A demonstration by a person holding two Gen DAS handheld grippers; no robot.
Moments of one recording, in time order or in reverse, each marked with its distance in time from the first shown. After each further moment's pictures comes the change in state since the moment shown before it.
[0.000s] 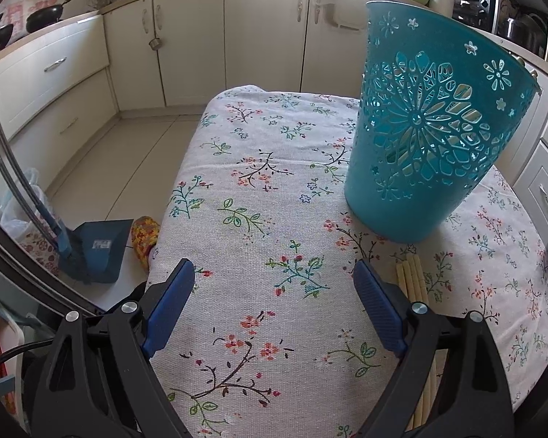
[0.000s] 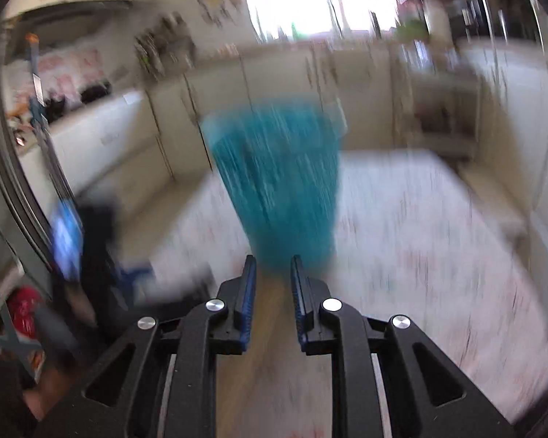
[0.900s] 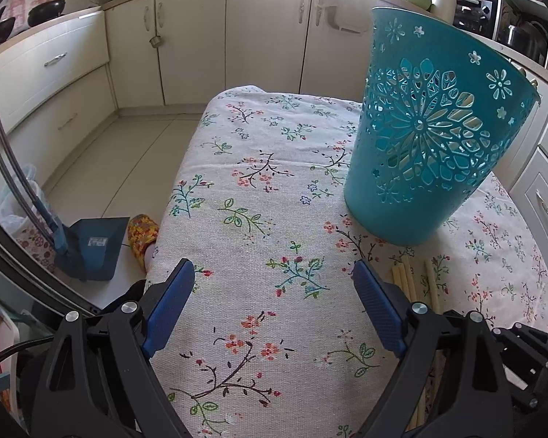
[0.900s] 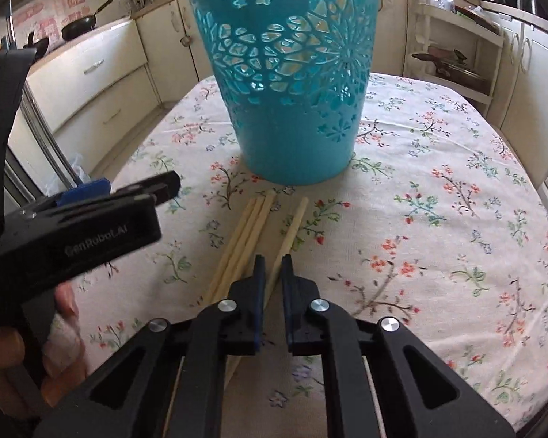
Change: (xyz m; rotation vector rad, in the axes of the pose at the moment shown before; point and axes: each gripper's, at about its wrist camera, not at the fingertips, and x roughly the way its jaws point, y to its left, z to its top) left arm -0.001 0.002 0.000 -0.020 -0.004 -0.025; right arm 0.063 0.008 -0.018 -0.077 0.230 -0.040
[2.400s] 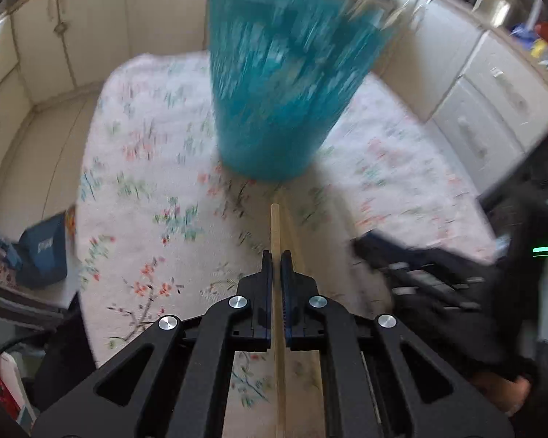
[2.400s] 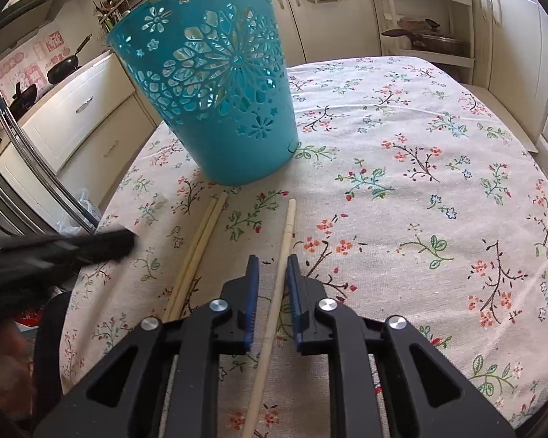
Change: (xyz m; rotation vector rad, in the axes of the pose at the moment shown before) left arm -0.052 -0.046 0.013 0.188 0.201 -0.326; right arm -0.012 -0.052 -0.011 0.173 -0.027 0.085
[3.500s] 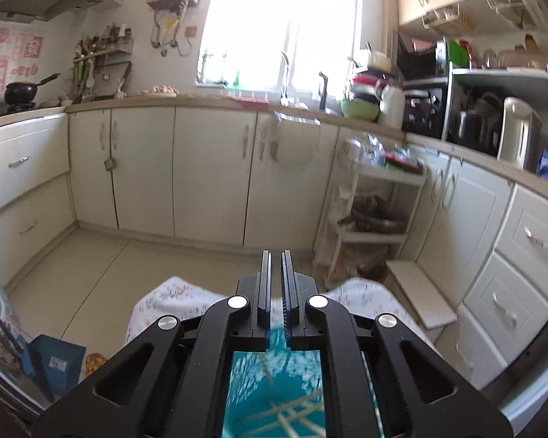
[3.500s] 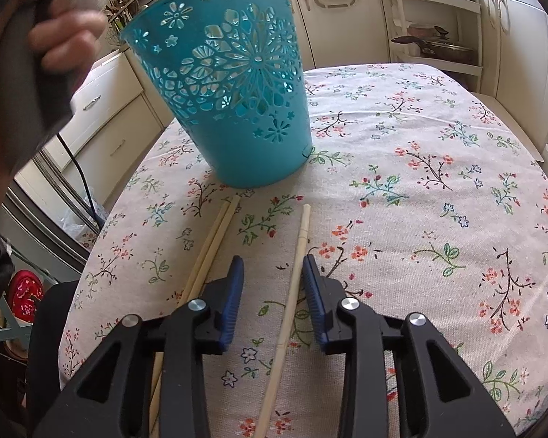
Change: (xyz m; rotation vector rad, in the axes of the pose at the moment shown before) left arm -0.024 -0.012 0.160 -0.051 -0.625 0.212; right arm 0.001 0.009 -0.002 -0.033 -0.021 0.015
